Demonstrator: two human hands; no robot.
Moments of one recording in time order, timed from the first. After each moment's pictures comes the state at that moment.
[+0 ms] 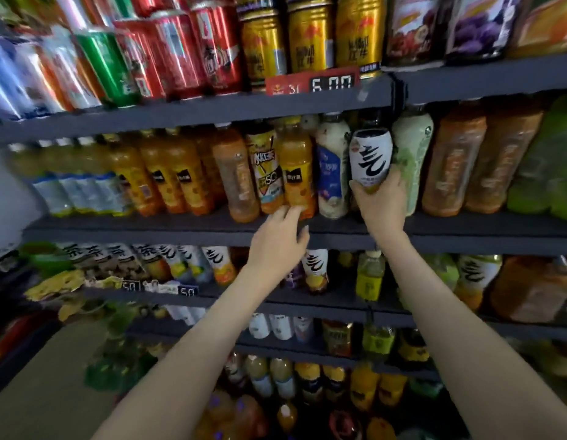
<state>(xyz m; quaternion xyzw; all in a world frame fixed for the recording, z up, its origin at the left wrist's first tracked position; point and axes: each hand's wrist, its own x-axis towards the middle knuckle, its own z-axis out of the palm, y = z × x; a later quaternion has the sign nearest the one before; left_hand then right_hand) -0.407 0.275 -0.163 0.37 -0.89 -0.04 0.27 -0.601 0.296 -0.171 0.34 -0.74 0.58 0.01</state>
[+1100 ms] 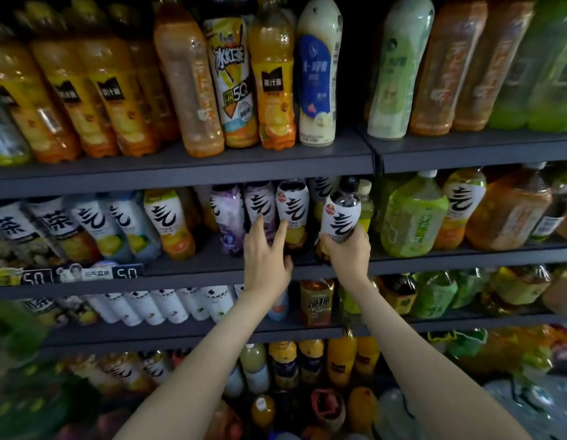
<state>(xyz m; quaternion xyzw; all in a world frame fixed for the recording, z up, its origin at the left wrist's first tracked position) -0.399 0.231 -0.399 0.33 -0.90 -0.02 0.29 -0.537 0.312 -0.398 0.24 -0.77 0.60 -0.04</state>
